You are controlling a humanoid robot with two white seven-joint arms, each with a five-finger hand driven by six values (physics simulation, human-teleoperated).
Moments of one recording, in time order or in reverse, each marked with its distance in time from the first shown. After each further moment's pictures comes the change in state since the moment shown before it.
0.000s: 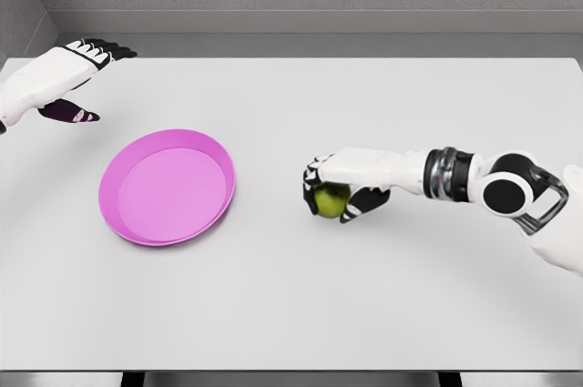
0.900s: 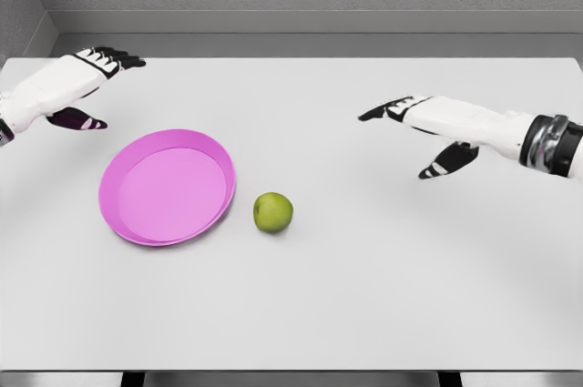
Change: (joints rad) left arm 0.028 -0.002 -0.007 -0.056 -0.005 0.000 0.000; right arm 0.205 -0.172 -0.403 0.004 0.001 -0.069 -0.004
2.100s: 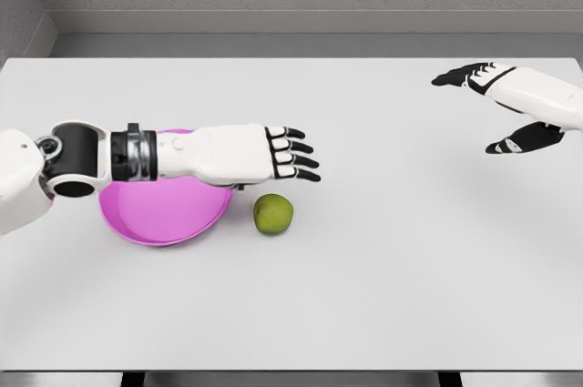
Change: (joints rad) left arm -0.278 -0.071 -0.515 -0.452 -0.138 0.000 -0.056; right arm 0.124 -0.022 -0.291 0.096 0.004 -0.269 0.001
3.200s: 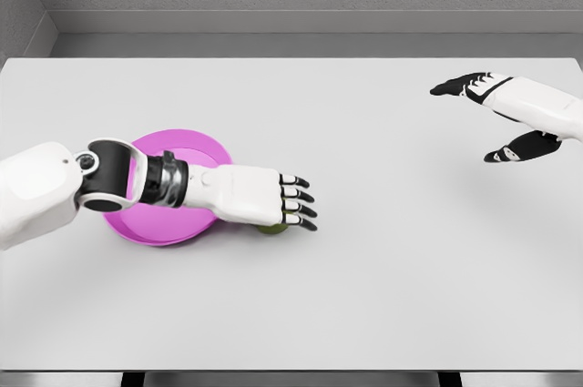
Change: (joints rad) left arm -0.043 -0.052 -0.150 0.006 -0.087 0.000 -0.121; right arm 0.026 -0.001 0.001 -0.002 0.000 0.000 0.000
